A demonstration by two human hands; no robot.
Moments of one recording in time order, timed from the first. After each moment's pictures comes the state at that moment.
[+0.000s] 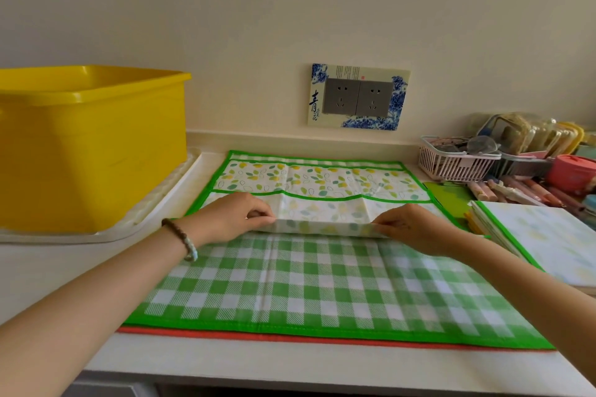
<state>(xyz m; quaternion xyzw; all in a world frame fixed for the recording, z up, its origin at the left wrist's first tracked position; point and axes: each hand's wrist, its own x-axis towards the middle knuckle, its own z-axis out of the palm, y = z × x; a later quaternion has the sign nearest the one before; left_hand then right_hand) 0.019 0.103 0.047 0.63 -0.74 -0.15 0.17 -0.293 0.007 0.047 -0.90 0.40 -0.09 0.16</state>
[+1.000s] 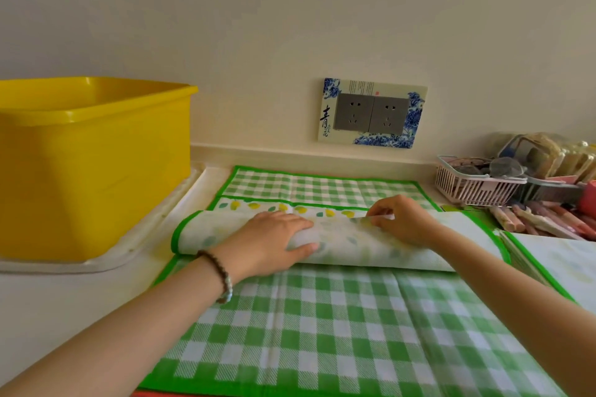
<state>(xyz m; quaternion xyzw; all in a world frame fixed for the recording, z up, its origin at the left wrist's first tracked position) -0.013 0.075 0.045 0.65 -0.76 -0.01 0.08 -0.242 -0.071 0.048 -0.87 0.45 -0.18 0.13</state>
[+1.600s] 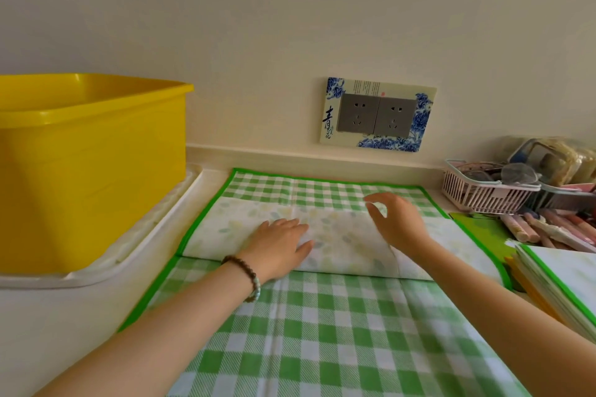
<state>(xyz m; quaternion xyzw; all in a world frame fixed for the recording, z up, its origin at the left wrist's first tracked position) -0.010 0.024 0.012 0.70 -0.71 -0.05 0.05 -0.212 -0.088 0.030 -0.82 0.50 -0.28 0.04</state>
